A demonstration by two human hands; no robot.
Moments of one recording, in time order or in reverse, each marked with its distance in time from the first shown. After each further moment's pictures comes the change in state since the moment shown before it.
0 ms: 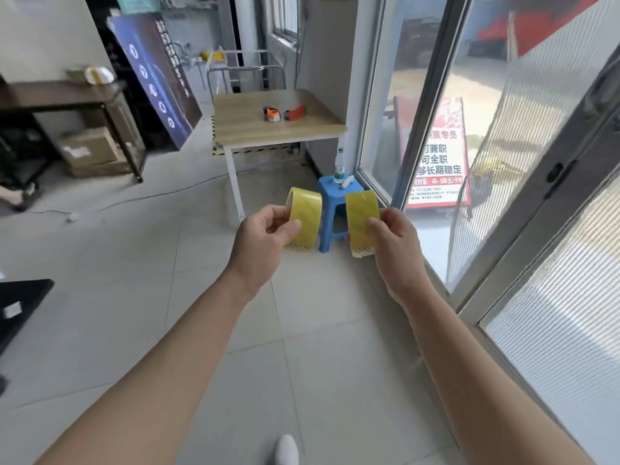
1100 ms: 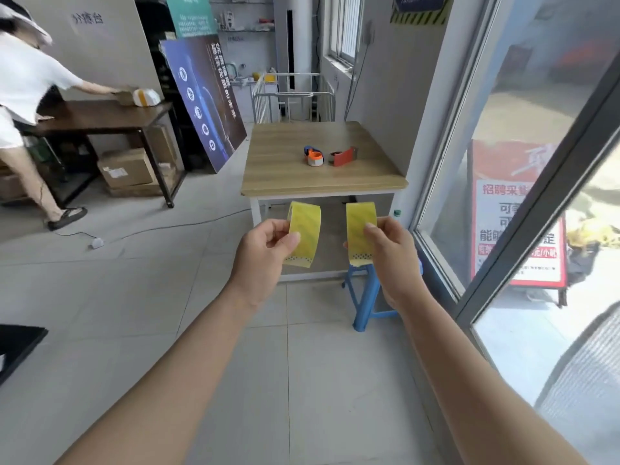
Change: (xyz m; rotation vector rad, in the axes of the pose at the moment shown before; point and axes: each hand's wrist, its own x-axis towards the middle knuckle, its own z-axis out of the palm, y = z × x) left_hand 0.435 -0.089 -0.036 0.033 0.192 -0.020; right_hand 0.453 0.041 0.172 0.083 -0.150 0.012
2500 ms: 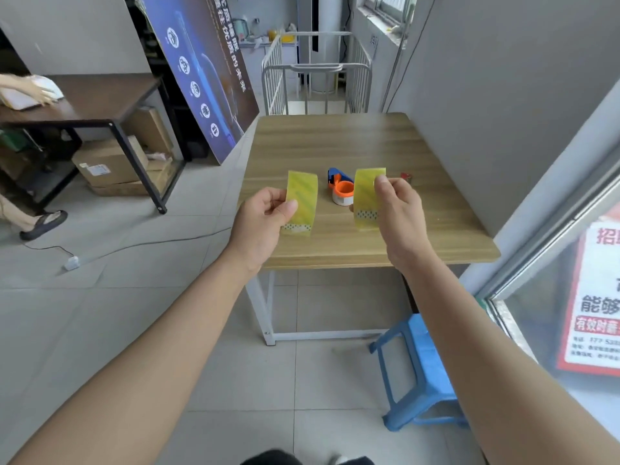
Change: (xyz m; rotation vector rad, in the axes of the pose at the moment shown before) left_hand 0.576 -0.125 0.003 0.060 0.038 -0.062; right_hand 0.572 0.064 0.176 0.026 -0.073 0.062
